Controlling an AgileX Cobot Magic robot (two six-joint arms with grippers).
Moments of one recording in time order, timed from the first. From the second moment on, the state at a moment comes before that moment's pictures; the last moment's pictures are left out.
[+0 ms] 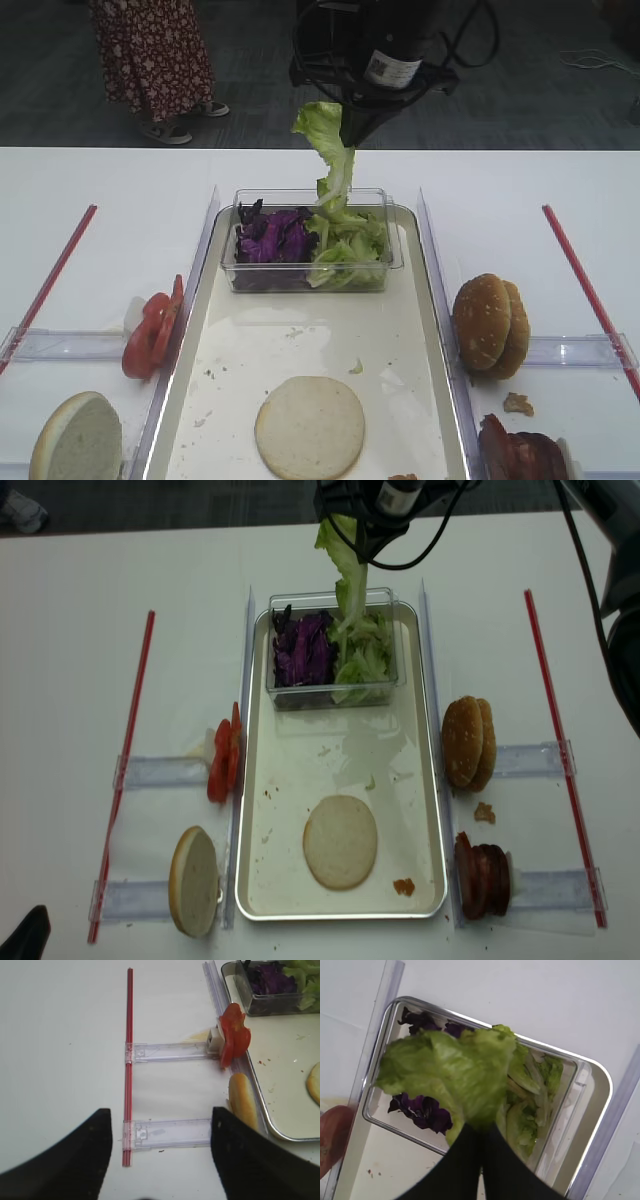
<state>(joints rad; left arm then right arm) 0.00 -0.02 -0.48 -0.03 1.18 -0.02 0.41 2.14 -2.07 0.26 1.24 0.04</state>
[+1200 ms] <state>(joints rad) 0.00 -0.02 -0.48 -0.03 1.18 -0.02 0.41 1.61 -1.24 0.42 1.11 -0.09</state>
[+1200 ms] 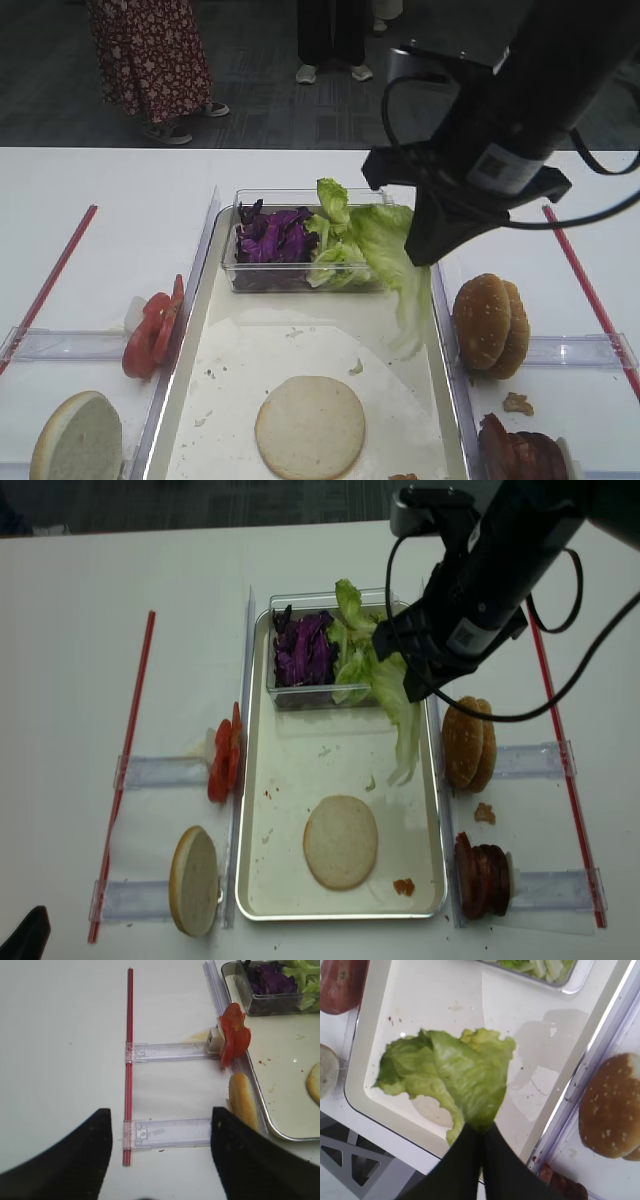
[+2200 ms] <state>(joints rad) 0.00 -0.02 -0.48 -0.03 1.18 -0.02 0.41 1.52 -0.91 0.72 0.92 -0.32</state>
